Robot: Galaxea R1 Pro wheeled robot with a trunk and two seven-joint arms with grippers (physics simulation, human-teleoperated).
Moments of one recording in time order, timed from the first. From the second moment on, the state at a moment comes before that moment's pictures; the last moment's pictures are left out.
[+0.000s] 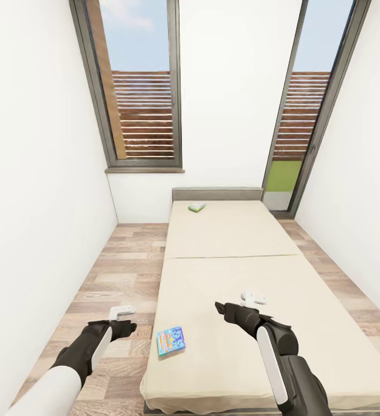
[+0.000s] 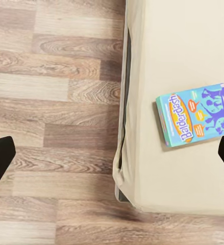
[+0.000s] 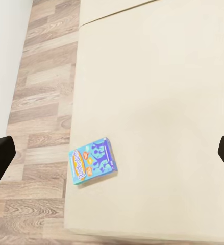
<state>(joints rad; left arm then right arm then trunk) -0.63 0.01 0.09 -0.56 0.01 0.46 -0.02 -0.31 0.17 -0.02 -1.43 -0.18 0.75 0.02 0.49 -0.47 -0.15</state>
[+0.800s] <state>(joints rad) -0.63 0.01 0.09 -0.56 0.01 0.45 -0.02 -0.31 0.17 -0.02 -1.43 -0.17 0.76 0.02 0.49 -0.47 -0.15</state>
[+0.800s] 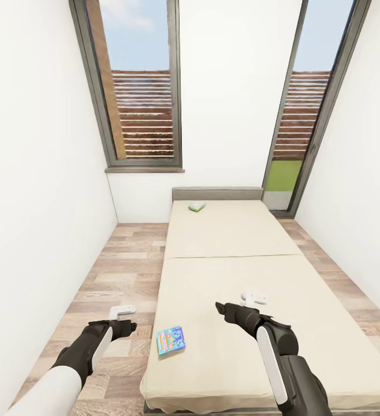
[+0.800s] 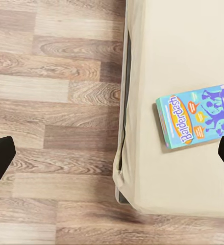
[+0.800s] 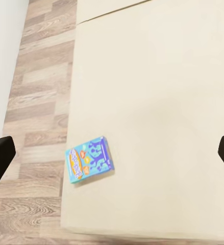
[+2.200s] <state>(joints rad) -0.76 -0.06 0.08 -0.56 0.01 0.47 0.09 -0.31 0.17 0.02 -1.48 -0.17 0.89 -0.02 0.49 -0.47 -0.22</state>
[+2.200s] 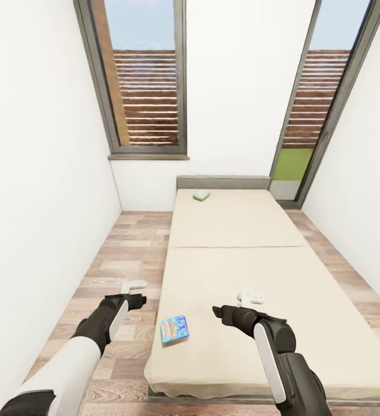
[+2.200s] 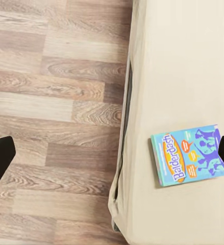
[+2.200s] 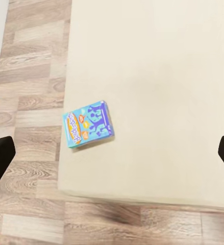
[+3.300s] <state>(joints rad) -0.76 -0.07 0.04 -0.56 0.01 0.45 0.09 -0.31 0.17 0.02 -1.47 -0.16 0.88 -0.03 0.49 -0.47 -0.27</state>
